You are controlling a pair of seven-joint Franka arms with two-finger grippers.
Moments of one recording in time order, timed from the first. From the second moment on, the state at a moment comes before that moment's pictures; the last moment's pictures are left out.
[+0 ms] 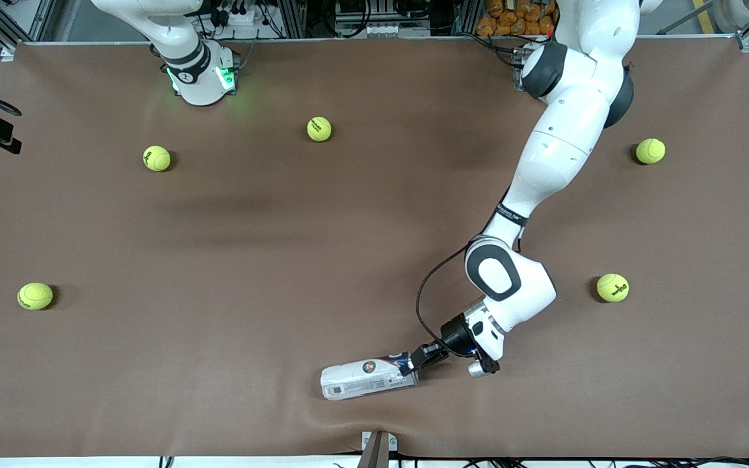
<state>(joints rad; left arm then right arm) -0.34 1.25 -0.25 -0.83 -1.37 2.71 0.47 0.00 -0.01 -0.11 -1.48 -0.04 1.38 -0.09</state>
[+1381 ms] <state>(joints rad) -0.35 0.79 -0.24 -0.91 -0.83 2.44 -0.06 0.00 -0.01 -0.08 -1.46 -0.04 1.36 -0.09</state>
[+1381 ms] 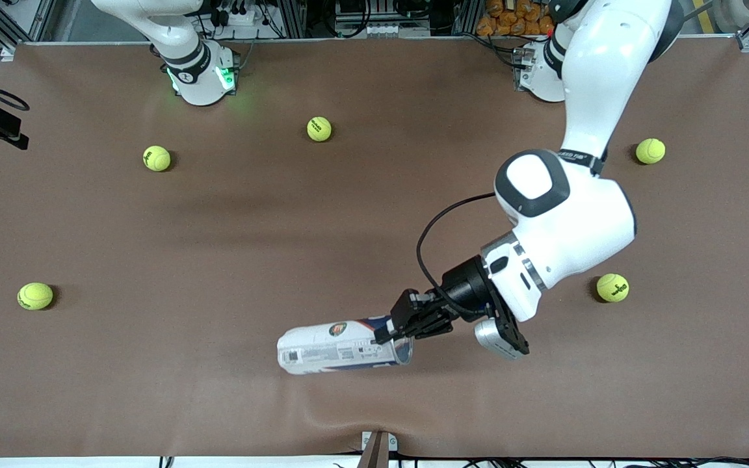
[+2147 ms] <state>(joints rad) -0.35 0.68 -0.23 -0.93 -0.36 2.08 -0.27 0.00 -0.01 -0.07 -1.46 -0.04 1.36 -0.09</state>
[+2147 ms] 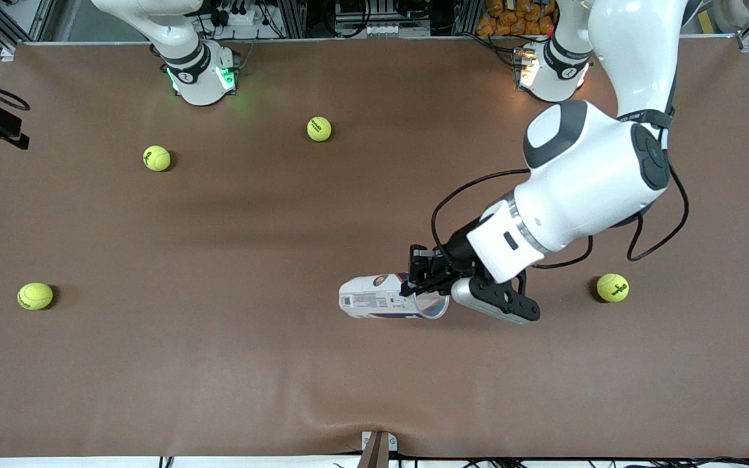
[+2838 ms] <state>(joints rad) -0.50 0.68 -0.23 -0.95 0.01 2.01 -0.50 0.00 -0.01 -0.06 -1.46 -0.04 1.37 -0.09</state>
